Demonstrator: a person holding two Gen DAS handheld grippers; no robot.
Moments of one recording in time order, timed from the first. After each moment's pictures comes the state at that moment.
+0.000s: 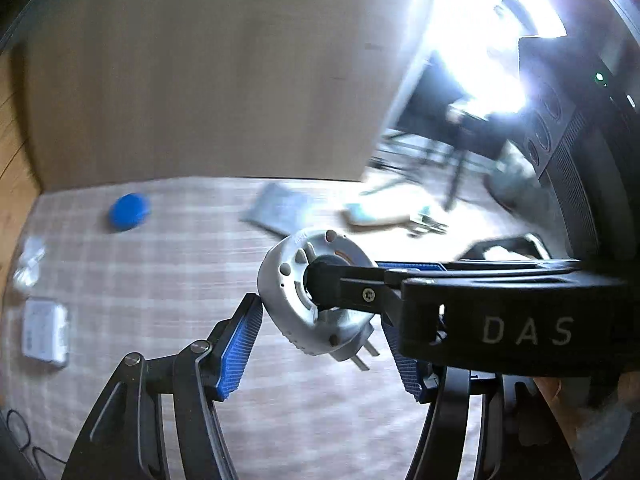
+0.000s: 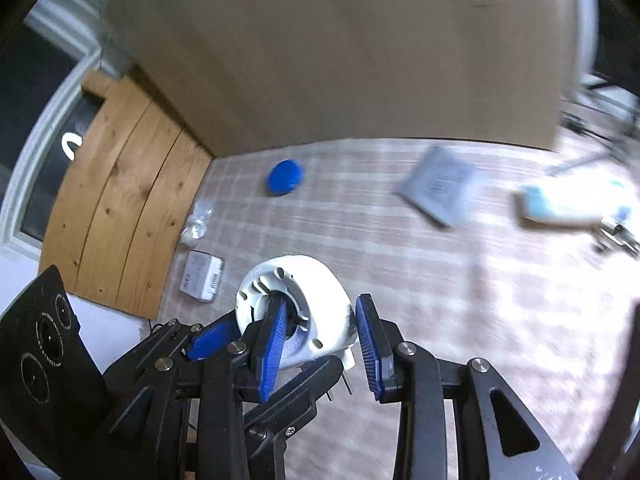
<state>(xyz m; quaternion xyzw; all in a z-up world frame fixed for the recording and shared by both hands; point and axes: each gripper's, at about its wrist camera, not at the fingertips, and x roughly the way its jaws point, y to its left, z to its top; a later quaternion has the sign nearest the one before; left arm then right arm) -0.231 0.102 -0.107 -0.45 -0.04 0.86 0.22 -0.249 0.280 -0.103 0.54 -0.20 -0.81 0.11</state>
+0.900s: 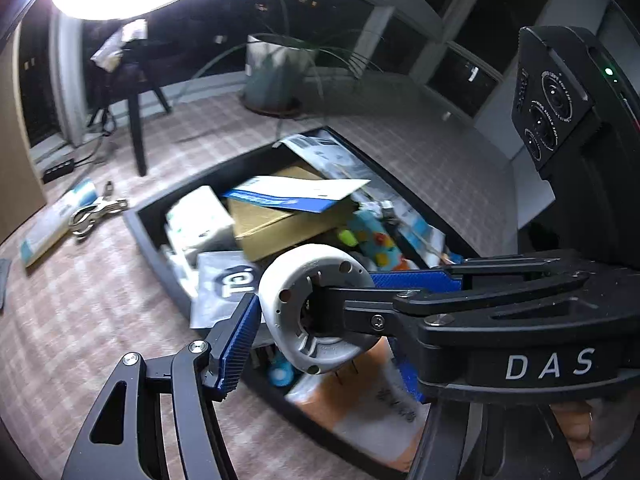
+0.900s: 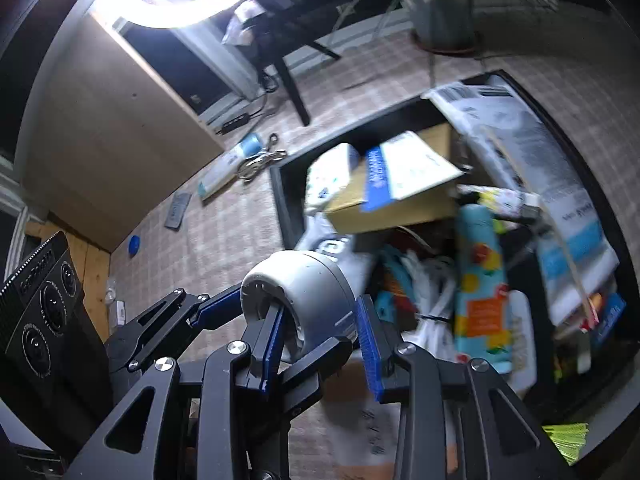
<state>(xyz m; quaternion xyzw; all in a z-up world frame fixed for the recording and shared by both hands) -0.128 0.416 -0.097 -0.46 0.07 0.75 0.47 -0.012 0.548 -0.093 0.50 -0.32 -0.79 -0.12</state>
